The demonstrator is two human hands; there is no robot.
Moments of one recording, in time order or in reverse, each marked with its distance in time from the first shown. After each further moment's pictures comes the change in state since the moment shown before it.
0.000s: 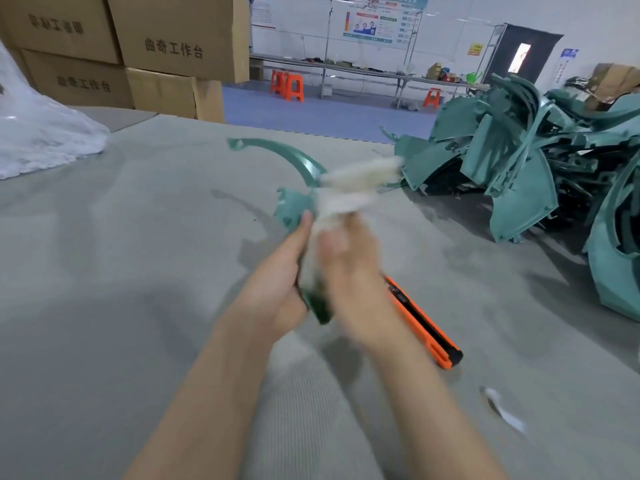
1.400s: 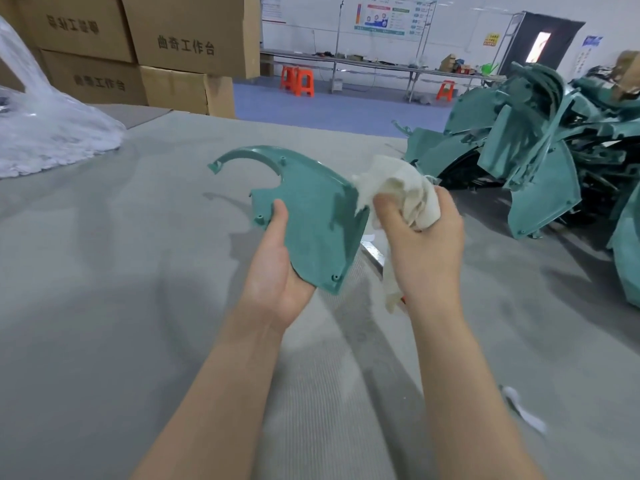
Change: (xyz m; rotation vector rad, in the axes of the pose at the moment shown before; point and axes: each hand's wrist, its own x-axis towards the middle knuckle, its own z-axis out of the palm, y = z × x) left_hand 0.005 0.002 -0.010 -0.167 0.023 0.127; right_hand 0.025 0.000 -0.029 0.228 0.403 0.178
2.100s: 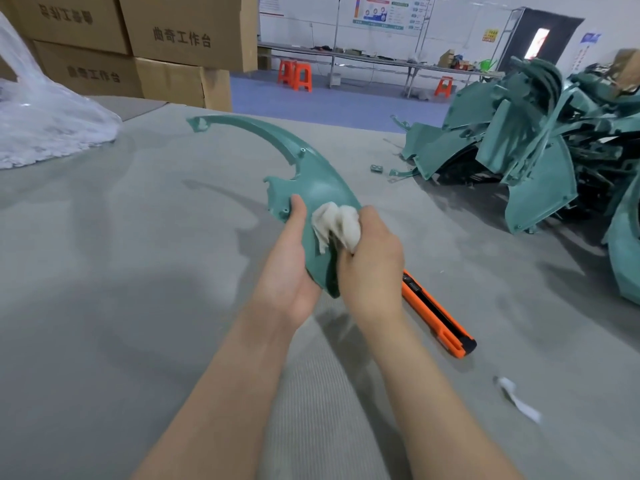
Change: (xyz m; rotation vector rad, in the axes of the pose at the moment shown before) left_hand -0.003 -0.008 0.009 0.123 0.042 -0.065; right_hand -0.026 0.021 0.027 -0.472 -0.180 -0.106
